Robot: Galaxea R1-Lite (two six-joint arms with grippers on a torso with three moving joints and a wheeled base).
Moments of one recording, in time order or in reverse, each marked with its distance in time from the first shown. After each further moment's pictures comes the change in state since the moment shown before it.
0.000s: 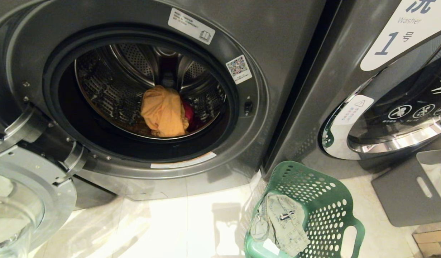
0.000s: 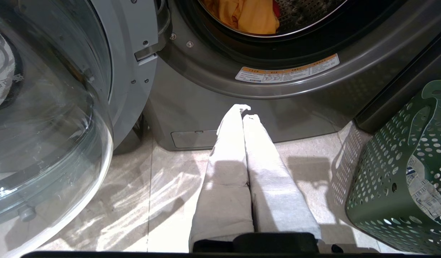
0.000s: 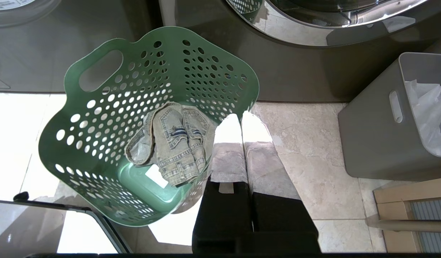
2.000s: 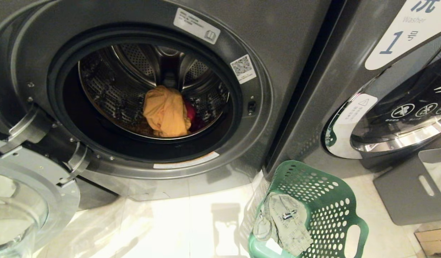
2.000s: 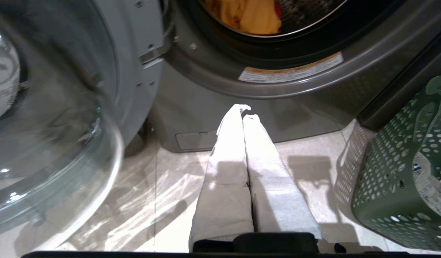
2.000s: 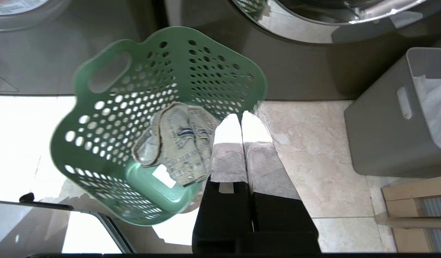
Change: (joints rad) left arm 0.000 0.000 0.000 0.001 -0.007 0.016; right arm 0.000 0.000 0.000 0.000 -0.003 0.015
